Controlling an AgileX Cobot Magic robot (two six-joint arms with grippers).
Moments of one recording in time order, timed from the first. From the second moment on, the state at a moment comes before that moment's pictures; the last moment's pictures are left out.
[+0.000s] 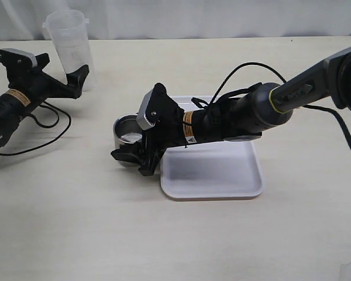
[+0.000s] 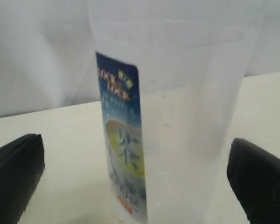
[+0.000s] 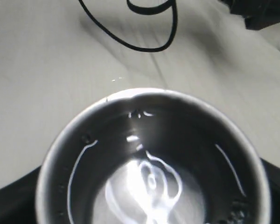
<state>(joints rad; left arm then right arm) 0.02 2.40 -1.03 0.44 -1.21 -0.12 0.50 2.25 -1.15 -1.15 -0.79 0.53</state>
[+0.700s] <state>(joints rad) 0.02 2.13 -0.68 0.44 -1.21 -0.05 0.50 2.25 -1.15 -1.15 -0.79 0.53</state>
